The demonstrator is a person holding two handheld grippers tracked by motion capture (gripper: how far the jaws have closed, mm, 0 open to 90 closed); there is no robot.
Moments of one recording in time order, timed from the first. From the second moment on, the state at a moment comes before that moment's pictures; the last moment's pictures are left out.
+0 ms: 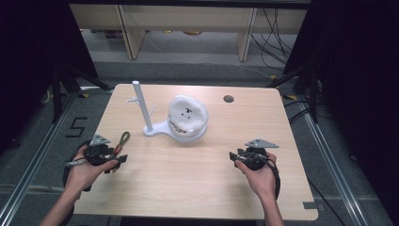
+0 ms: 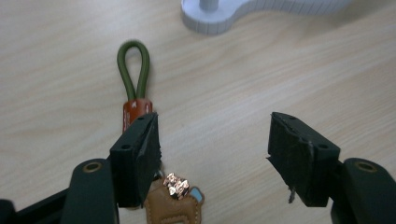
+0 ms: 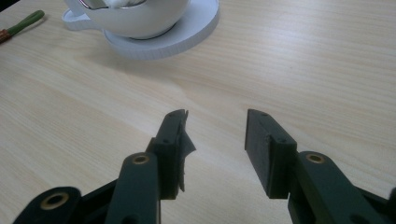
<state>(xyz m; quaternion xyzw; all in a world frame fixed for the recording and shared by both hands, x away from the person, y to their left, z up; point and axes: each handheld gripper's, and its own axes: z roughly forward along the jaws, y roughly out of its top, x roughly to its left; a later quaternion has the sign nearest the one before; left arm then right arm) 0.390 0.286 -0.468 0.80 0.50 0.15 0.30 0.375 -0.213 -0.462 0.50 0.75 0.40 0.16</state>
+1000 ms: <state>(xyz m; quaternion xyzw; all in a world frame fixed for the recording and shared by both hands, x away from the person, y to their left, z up) 0.462 0.290 -0.475 0.80 0.57 0.09 0.16 0.373 -0.208 -0.461 0.50 0.76 0.41 0.11</state>
